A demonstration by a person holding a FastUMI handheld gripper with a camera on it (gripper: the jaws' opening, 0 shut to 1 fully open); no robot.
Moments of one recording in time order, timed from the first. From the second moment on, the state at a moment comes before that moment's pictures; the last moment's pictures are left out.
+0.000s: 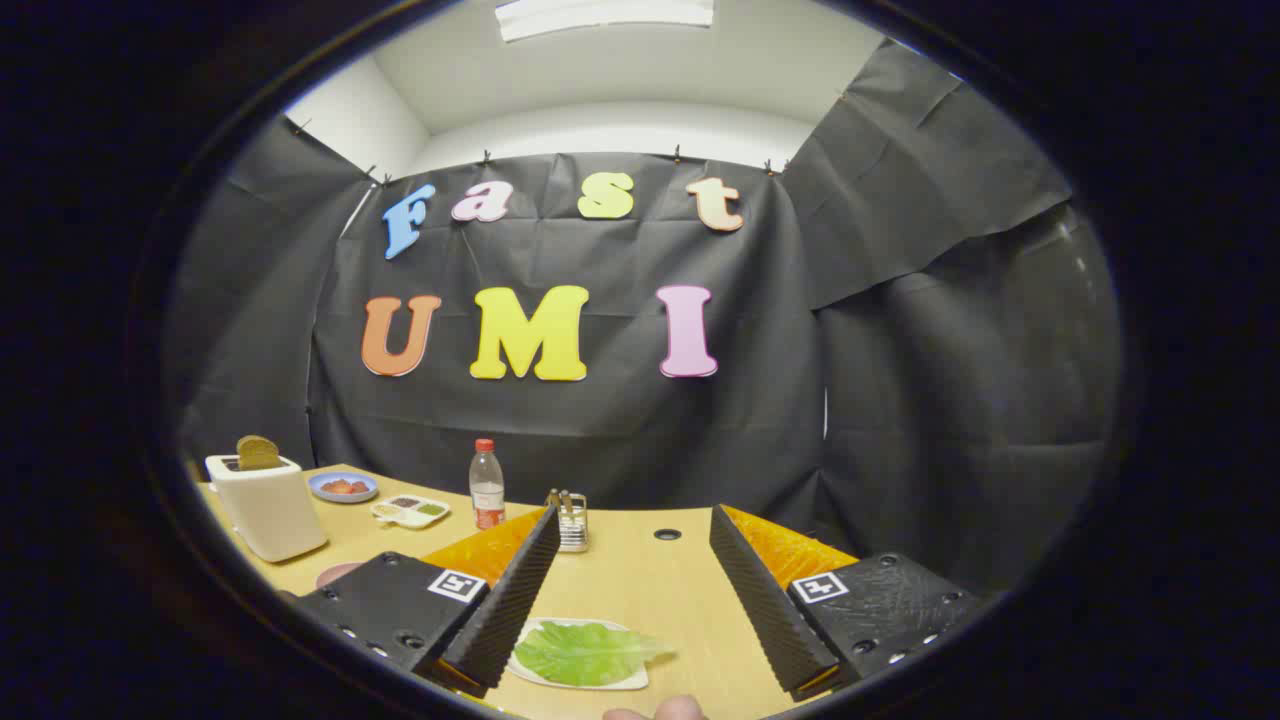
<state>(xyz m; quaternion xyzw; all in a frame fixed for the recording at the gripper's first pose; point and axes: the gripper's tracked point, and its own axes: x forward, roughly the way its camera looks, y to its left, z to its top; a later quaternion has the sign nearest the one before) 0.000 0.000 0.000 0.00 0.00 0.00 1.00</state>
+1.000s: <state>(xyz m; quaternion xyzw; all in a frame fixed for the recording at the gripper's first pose) 0.010 -0.006 -0.036 -0.01 0.05 -0.01 1.00</state>
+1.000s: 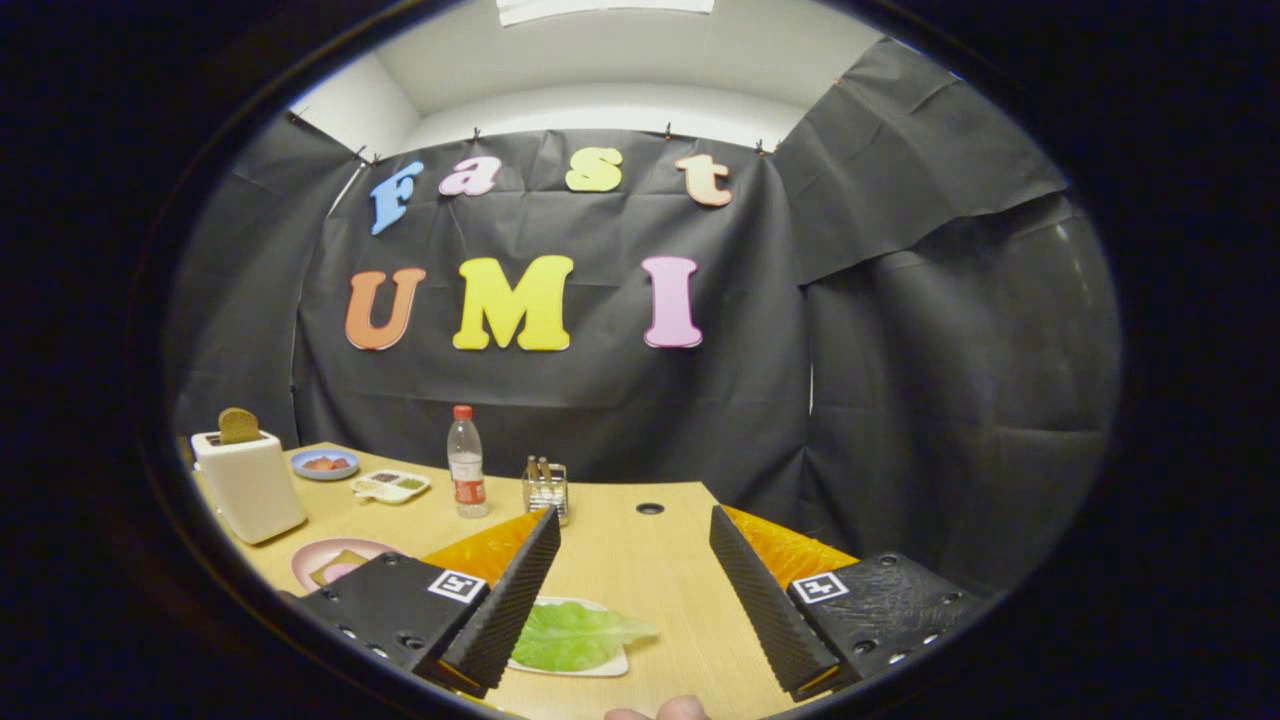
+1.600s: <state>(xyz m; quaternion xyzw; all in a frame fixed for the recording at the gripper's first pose) 0.026 -0.012 -0.120 0.13 0.23 -0.04 0.96</state>
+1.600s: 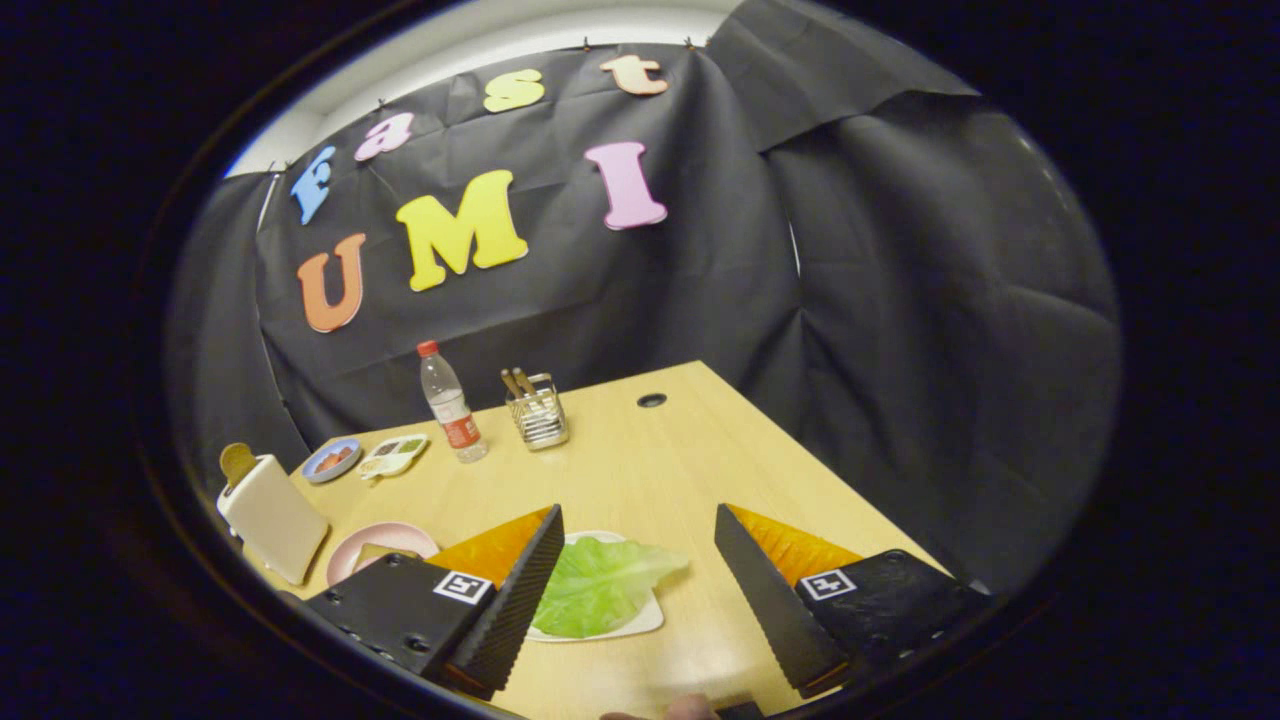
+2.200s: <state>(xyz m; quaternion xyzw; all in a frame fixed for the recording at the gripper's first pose) 0.046 -0.008 -0.185 0.33 0.35 -0.07 0.88</state>
